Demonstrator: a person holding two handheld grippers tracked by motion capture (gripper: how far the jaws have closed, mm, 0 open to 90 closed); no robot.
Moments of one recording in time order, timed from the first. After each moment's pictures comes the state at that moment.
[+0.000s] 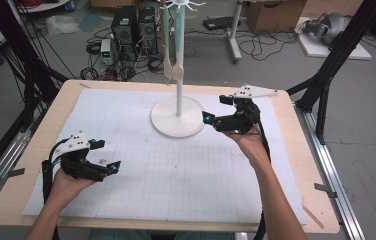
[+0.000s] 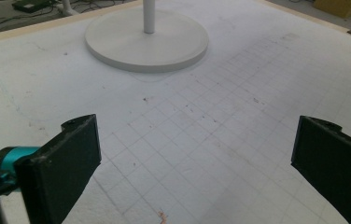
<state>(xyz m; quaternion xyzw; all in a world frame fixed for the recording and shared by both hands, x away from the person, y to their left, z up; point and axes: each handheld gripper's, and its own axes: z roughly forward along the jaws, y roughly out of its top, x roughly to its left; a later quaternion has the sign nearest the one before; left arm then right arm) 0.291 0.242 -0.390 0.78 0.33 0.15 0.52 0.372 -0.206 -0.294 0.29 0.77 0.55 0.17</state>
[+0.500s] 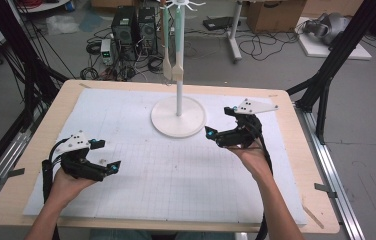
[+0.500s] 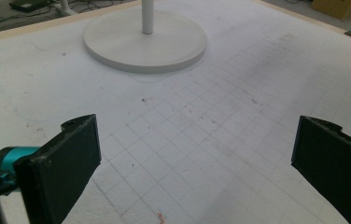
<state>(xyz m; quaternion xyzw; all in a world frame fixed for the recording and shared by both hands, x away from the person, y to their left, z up) 0.292 0.242 -0.389 0.78 0.33 0.15 0.51 0.350 -0.214 -0.319 0.29 0.77 0.53 0.18</state>
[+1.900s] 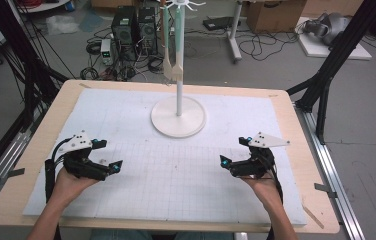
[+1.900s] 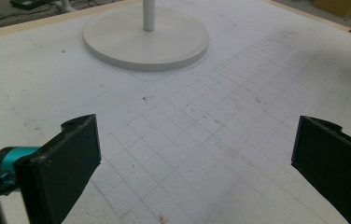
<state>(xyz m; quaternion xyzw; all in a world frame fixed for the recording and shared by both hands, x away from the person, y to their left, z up) 0.296 0.238 -0.394 0.78 0.33 0.15 0.51 0.305 -0.257 -0.386 0.35 0.77 0.50 0.18</state>
